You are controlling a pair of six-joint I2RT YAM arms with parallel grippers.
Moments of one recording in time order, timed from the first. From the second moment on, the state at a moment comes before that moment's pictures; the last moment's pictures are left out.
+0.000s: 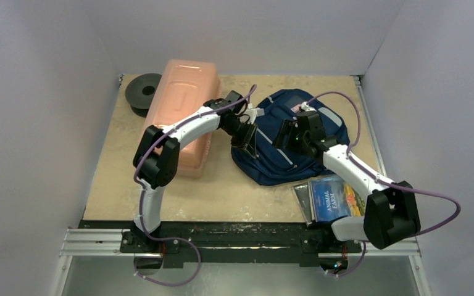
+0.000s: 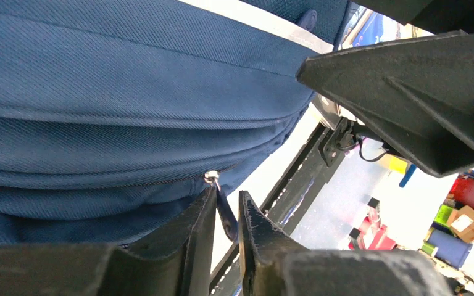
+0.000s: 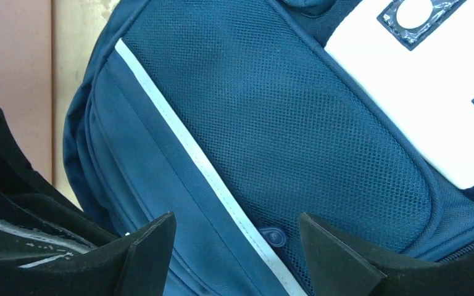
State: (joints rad) left arm -0.62 2.07 1.68 -0.75 0.71 -0.29; right arm 0.36 1.33 0.89 -0.35 0.00 0.56
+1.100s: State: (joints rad) left arm -0.59 1.52 1.37 -0.73 0.52 -0.31; right arm 0.72 1.32 0.70 -0.10 0.11 0.91
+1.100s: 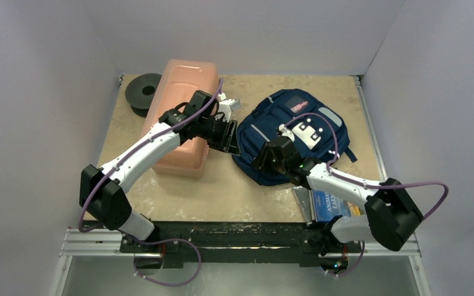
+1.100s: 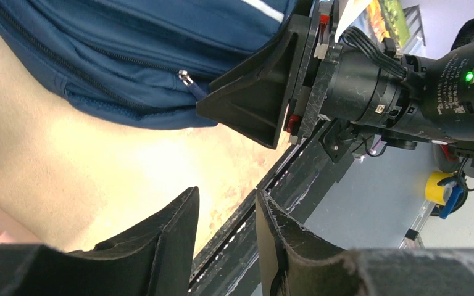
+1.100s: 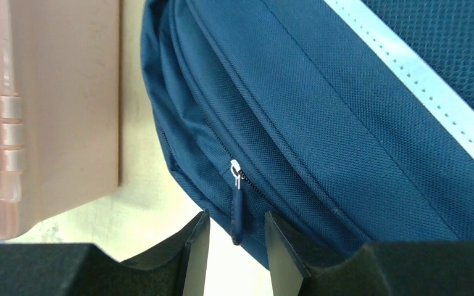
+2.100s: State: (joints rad) left arm -0.62 1.90 1.52 -0.59 0.36 -1.06; right arm 0.74 1.25 0.69 -0.07 0.13 0.65
